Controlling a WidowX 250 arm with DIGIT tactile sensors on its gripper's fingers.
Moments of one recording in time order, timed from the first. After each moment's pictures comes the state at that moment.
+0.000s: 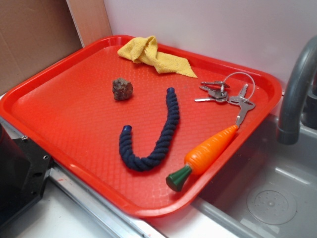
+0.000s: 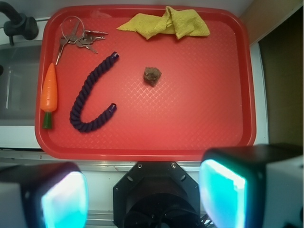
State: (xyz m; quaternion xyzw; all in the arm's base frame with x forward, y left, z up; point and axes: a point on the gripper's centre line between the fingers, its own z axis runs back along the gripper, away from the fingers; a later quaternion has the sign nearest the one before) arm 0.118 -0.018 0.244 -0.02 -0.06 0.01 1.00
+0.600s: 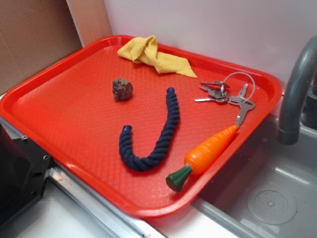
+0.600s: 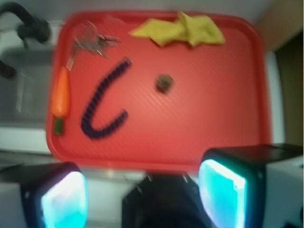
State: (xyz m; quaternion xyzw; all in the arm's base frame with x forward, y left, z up) arm 0.143 -0.024 0.233 -0.05 -0.09 0.00 0.99
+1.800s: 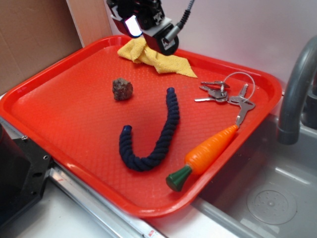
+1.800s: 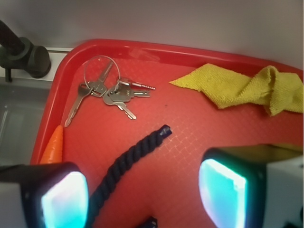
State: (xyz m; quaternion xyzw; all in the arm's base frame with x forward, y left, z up) arm 0.245 -0.073 0.139 -0.05 -0.14 -0.06 0.99
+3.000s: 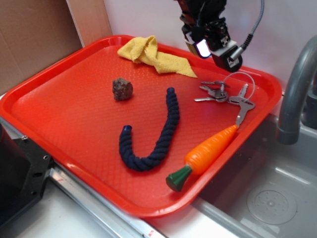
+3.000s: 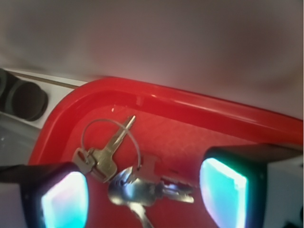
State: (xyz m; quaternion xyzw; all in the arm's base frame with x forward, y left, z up) arm 0.339 -0.097 0.064 -0.13 -0.14 -0.13 0.97
